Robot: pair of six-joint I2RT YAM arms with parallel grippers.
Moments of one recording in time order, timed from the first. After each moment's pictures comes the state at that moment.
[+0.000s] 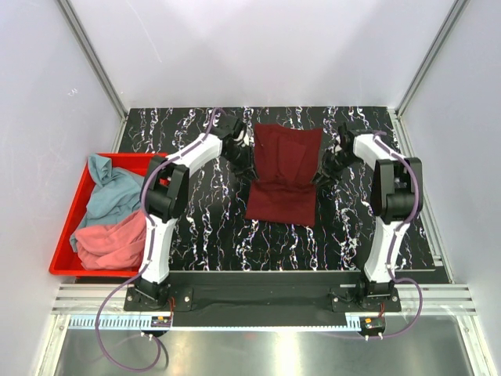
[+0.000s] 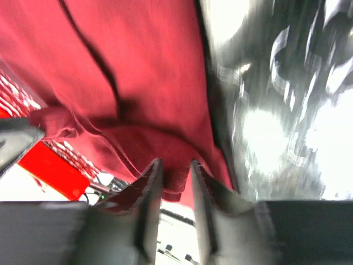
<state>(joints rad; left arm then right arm) -0.44 2.21 1.79 -0.74 0.46 -0.52 0.07 2.02 1.48 -0.85 -0.46 0.54</state>
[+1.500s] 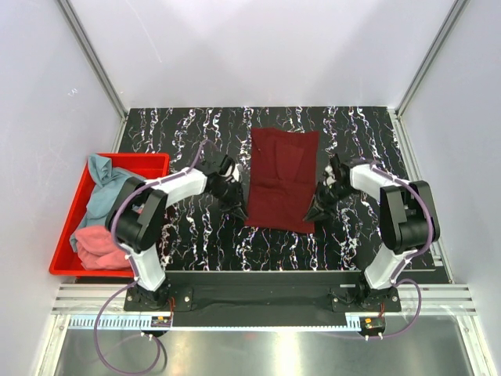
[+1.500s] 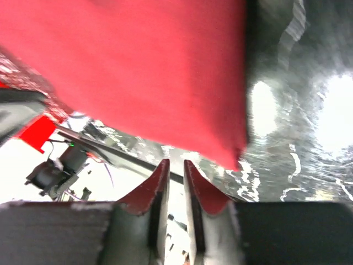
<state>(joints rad) -0.49 1.81 1.10 -0.51 0.50 -0.53 0.18 1.74 1.00 -0.75 -0.56 0.53</state>
